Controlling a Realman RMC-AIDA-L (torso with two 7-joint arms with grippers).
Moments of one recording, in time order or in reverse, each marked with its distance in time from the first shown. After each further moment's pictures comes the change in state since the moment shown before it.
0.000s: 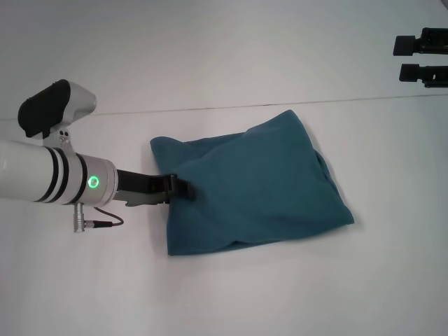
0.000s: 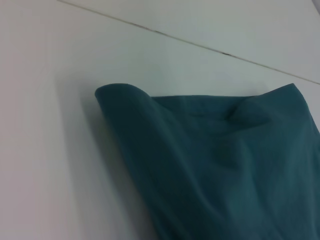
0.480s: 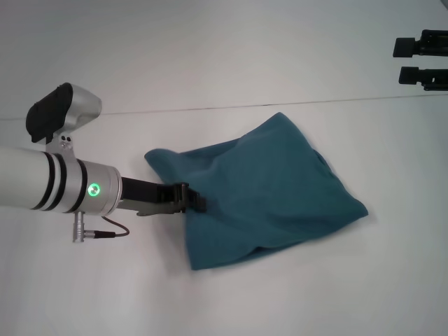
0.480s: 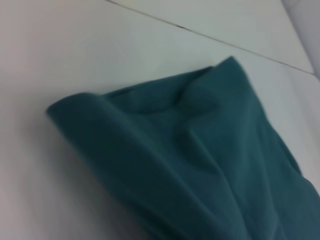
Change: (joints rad) left arm 0.059 -0.036 -0.004 0.136 -0.010 0.162 0.000; right arm -0.001 -0.006 0.002 0.033 0.000 0.015 0.002
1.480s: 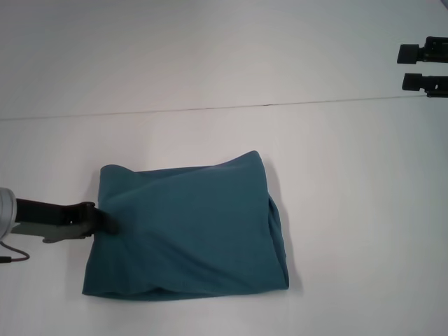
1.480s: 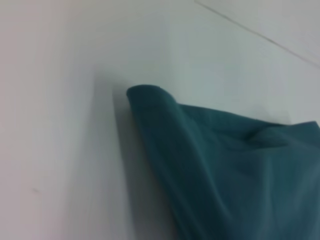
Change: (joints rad) left arm 0.130 0.079 -0.235 0.135 0.175 0.242 -0.004; right arm -0.014 -0.004 0.010 0.029 0.000 0.003 -0.011
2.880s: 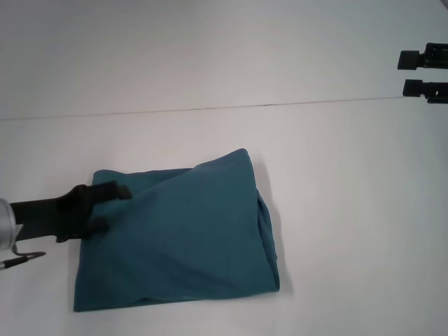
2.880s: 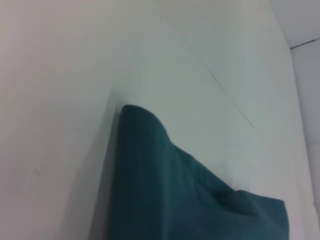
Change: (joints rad) left arm 0.065 -0.016 -0.126 -0.150 -0.224 -0.126 -0.017; right arm -0.008 -0.002 -0.006 0.016 -0.003 0.010 -0.001
